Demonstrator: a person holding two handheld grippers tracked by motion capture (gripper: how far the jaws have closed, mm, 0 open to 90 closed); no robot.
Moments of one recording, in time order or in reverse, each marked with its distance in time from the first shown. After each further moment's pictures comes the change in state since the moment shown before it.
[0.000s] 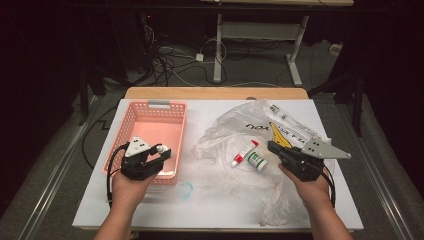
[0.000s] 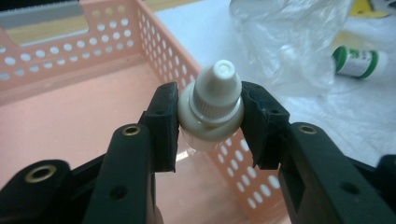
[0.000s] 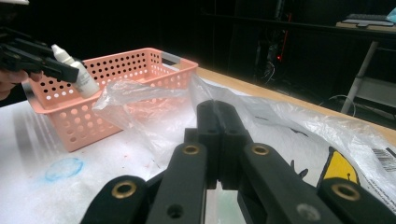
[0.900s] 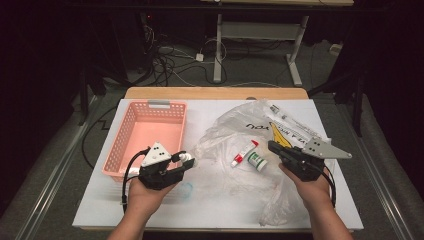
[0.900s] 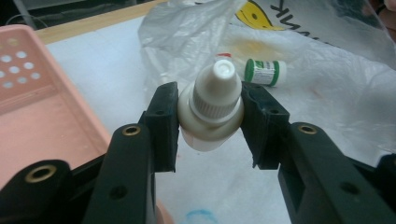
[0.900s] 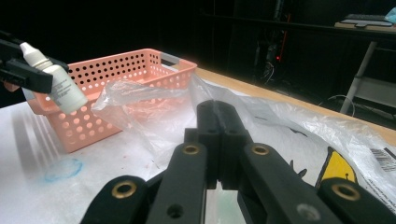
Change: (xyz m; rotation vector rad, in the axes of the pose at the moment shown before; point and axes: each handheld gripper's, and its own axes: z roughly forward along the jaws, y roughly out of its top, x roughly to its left) left arm -0.055 0.010 0.006 -0.018 -0.192 0.090; right arm -0.001 0.000 -0.001 -0.004 -0.004 0.004
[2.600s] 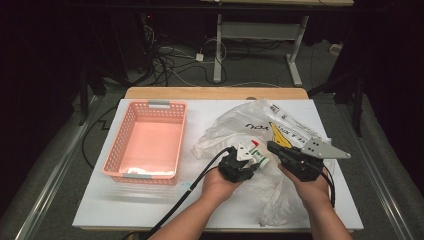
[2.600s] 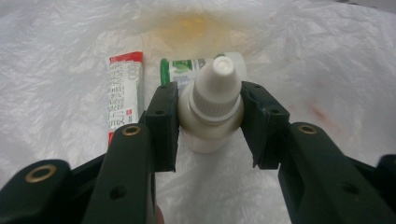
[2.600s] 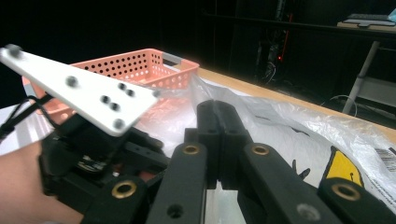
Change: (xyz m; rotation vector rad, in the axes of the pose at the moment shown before) left arm -0.072 0.026 0.190 0.149 -0.085 0.139; right arm 0.001 0.000 0.002 0.001 0.008 0.003
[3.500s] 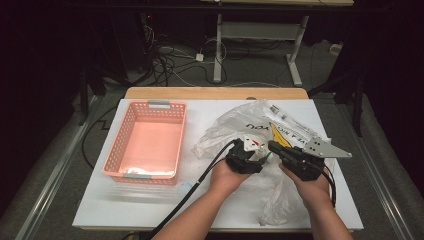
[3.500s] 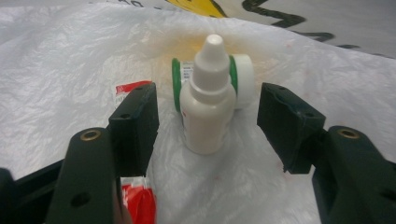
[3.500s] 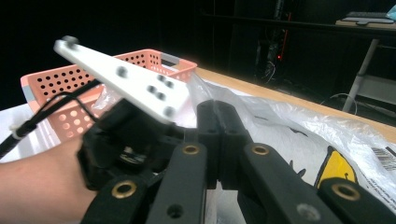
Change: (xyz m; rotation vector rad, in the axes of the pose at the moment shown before) left arm 0.004 0.015 0.010 -0.035 0.002 -0.041; right arm -0.004 -0.001 -0.001 -0.002 -0.003 0.012
